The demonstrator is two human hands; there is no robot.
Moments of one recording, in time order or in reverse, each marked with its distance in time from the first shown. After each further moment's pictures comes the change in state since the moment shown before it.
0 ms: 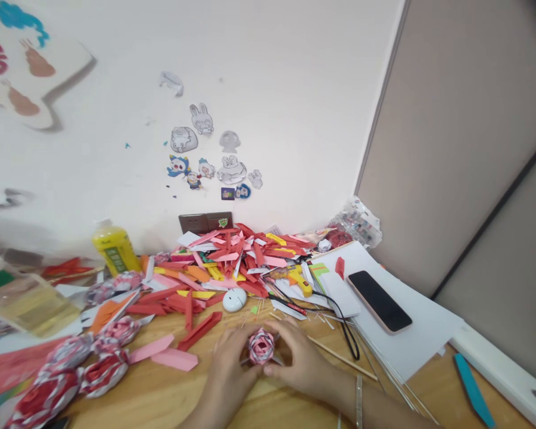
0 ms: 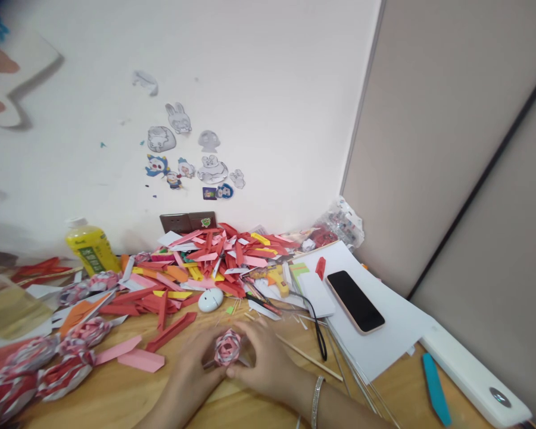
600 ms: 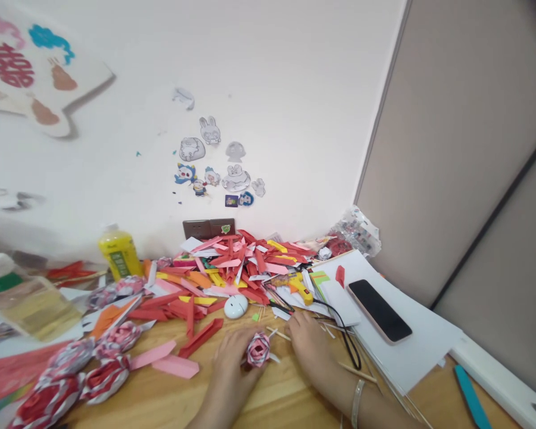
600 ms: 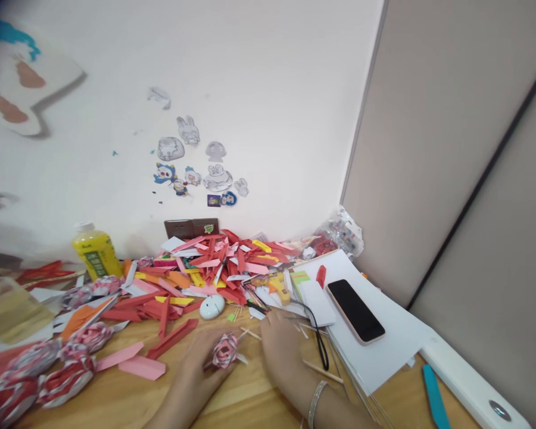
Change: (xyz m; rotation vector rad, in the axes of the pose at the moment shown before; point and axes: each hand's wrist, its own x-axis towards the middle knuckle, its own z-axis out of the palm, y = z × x) left_hand 0.006 -0.001 0.002 -0.022 0.092 0.010; right_hand 0.021 0.018 -0.013 -0.844 0.039 0.214
